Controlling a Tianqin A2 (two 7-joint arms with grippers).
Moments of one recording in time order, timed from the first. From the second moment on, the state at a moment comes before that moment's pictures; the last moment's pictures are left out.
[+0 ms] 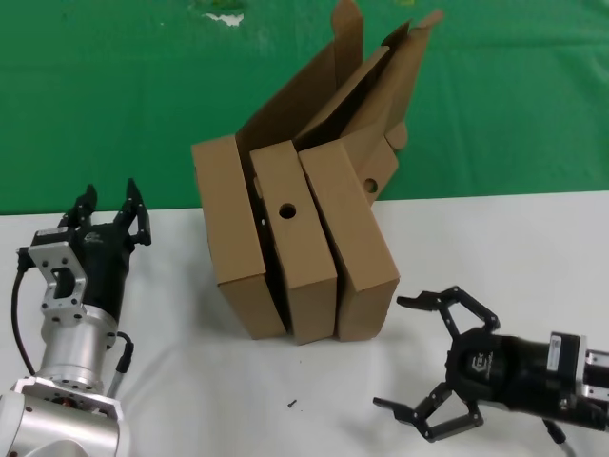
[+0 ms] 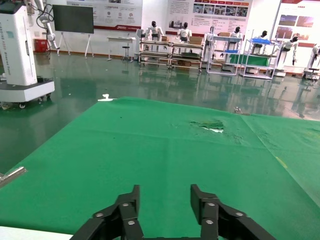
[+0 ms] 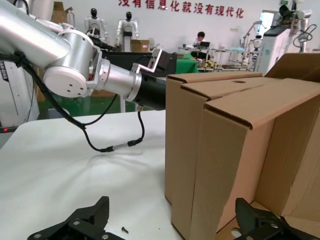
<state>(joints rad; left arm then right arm) -0.35 0.00 1.28 -1.08 -2.30 0.26 0.76 0.29 0.62 -1.83 1.21 2.03 -1.12 -0.46</state>
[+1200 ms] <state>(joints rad) -0.35 0.00 1.28 -1.08 -2.30 0.26 0.76 0.45 0.51 -1.82 0.97 1.97 -1.21 -0.49</state>
